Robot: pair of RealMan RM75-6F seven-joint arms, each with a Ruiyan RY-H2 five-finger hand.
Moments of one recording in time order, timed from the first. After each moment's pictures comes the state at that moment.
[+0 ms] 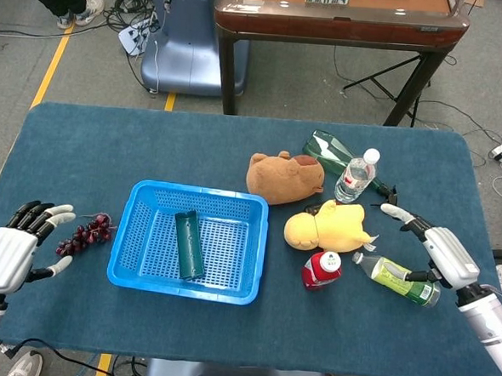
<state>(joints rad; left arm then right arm) -0.23 -1.05 -0.11 -1.67 1.65 1.44 -0.02 0.42 -0.88 -0.03 -1.68 -1.61 1.28 0.69</state>
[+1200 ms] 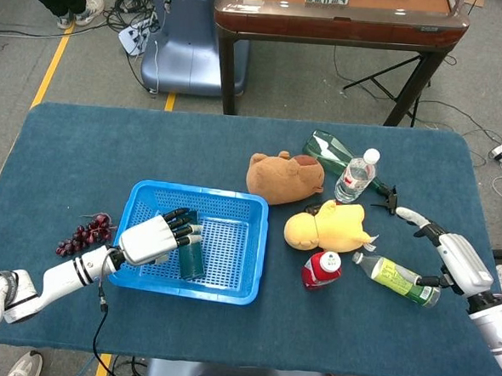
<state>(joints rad) -0.80 -1.38 0.00 -1.14 2.01 1.11 -0.12 0.35 -0.85 0.00 -1.71 -1.58 1.26 0.68</state>
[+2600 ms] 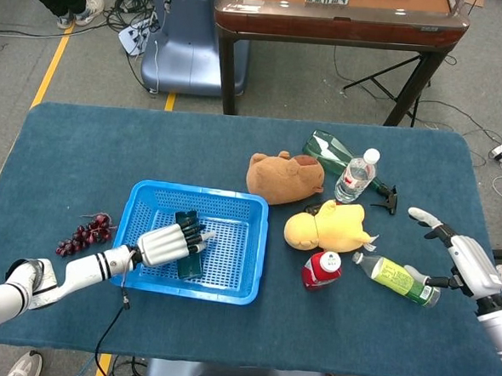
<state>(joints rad) -0.93 -1.50 0.15 -0.99 1.95 1.01 0.04 0.31 -0.86 0.02 -1.69 -1.56 1.26 0.70</state>
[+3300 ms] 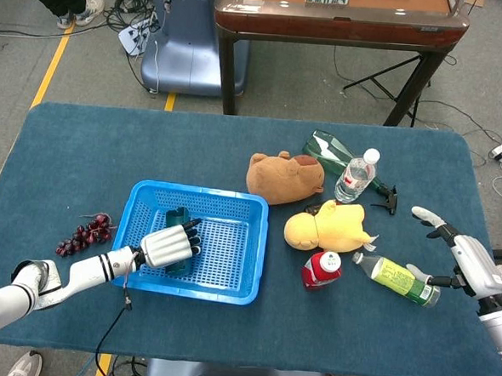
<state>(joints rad) -0.92 -1.56 0.17 -0.92 1.94 1.08 0.02 0.30 -0.87 0.03 -1.68 -1.56 1.26 0.71</state>
